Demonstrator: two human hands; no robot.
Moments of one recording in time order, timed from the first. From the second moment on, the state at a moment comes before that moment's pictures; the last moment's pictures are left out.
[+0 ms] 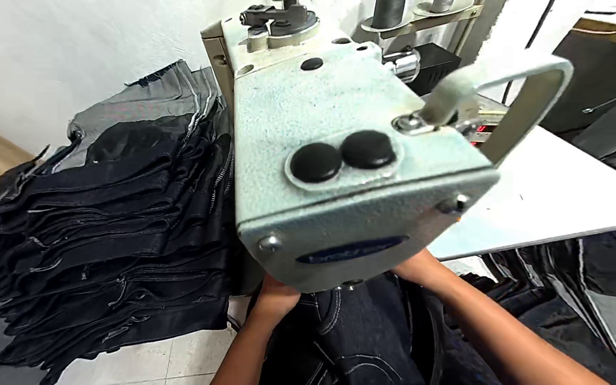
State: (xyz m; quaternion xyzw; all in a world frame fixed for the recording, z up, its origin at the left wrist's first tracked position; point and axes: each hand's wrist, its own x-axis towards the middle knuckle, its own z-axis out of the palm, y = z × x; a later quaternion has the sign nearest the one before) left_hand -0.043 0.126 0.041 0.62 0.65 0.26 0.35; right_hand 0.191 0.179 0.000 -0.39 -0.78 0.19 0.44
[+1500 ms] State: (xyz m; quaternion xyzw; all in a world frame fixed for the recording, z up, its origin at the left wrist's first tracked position) left_hand -0.052 0.117 0.061 0.68 0.68 0.12 0.26; right_hand 0.259 0.133 -0.044 -0.55 -0.59 0.52 0.29
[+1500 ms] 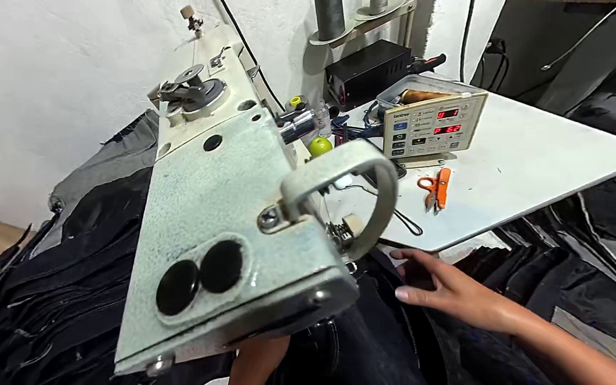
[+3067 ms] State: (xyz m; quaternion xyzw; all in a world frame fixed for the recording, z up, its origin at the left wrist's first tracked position) left_hand -0.041 -0.031 0.016 0.51 0.48 0.56 0.44; right_hand 0.290 0.128 0.106 -0.36 -0.87 0.29 0.17
